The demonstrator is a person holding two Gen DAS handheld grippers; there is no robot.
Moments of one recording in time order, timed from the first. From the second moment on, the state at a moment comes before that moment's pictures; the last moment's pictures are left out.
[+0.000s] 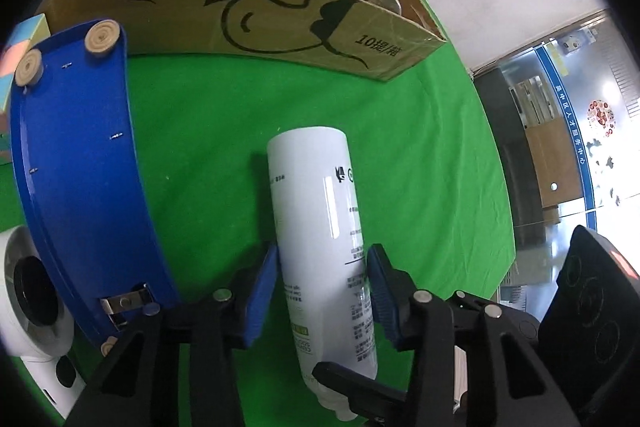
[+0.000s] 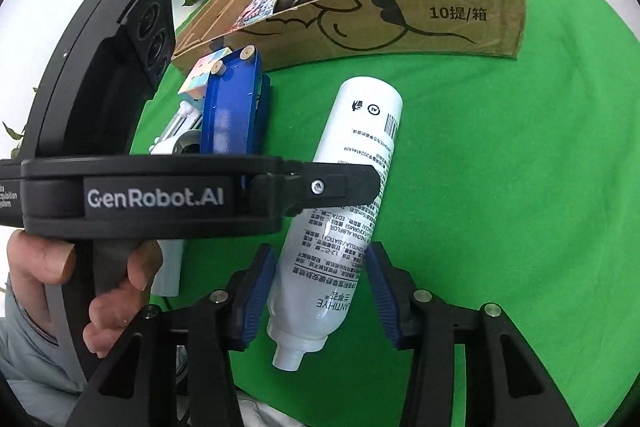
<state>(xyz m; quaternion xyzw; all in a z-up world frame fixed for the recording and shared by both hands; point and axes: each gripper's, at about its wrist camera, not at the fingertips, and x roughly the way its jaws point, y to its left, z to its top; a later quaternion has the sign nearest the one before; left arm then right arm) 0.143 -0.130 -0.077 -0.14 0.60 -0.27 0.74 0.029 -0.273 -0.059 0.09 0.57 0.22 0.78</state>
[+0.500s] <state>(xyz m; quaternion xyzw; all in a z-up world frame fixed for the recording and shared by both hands) 0.147 -0.115 -0.034 -0.18 0.54 -0.27 0.77 0.033 -0.299 -0.027 0.11 0.53 0.21 0.81</state>
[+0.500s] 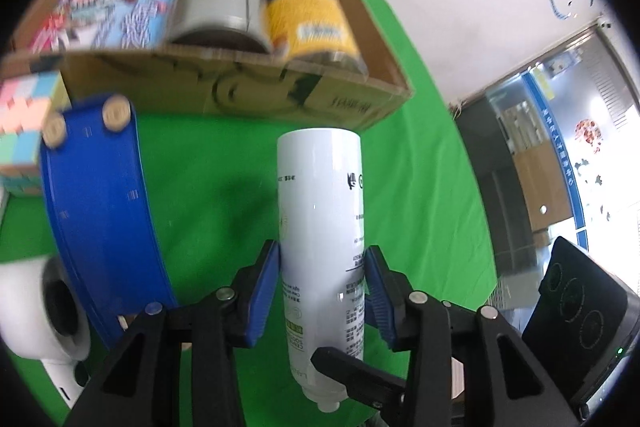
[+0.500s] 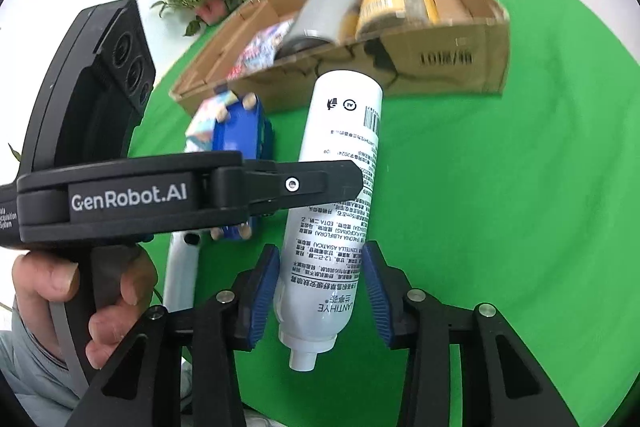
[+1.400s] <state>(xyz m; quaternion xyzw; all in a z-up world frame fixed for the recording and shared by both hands) 0.262 -0.167 0.110 -0.15 0.43 -0.31 0.83 0.165 -0.343 0.124 0.08 0.41 0.18 0.89</state>
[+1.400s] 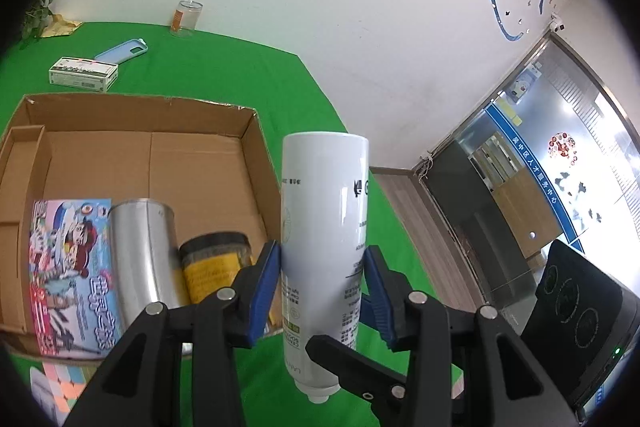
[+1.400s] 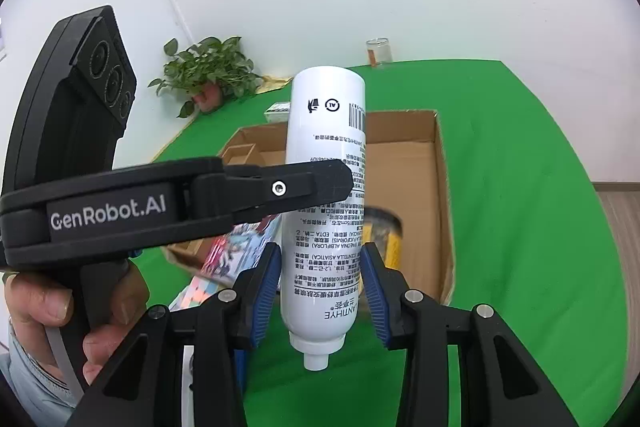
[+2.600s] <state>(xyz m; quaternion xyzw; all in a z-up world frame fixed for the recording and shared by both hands) 0.367 -0.226 -0.010 -0.14 0.59 -0.25 0.76 0.275 -0.397 0.015 0.07 0.55 0.13 0.82</state>
